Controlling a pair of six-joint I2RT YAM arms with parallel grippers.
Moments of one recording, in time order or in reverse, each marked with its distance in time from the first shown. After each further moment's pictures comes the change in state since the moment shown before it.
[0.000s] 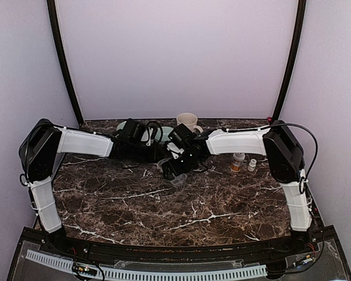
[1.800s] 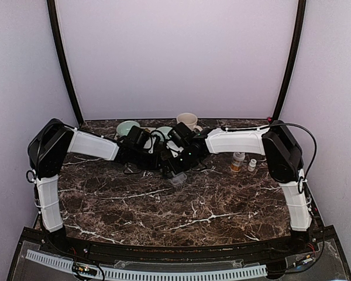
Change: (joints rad) left arm 0.000 0.100 0.000 0.008 0.053 0.010; right arm -0.005 0.014 0.030 -0.005 0.014 -0.008
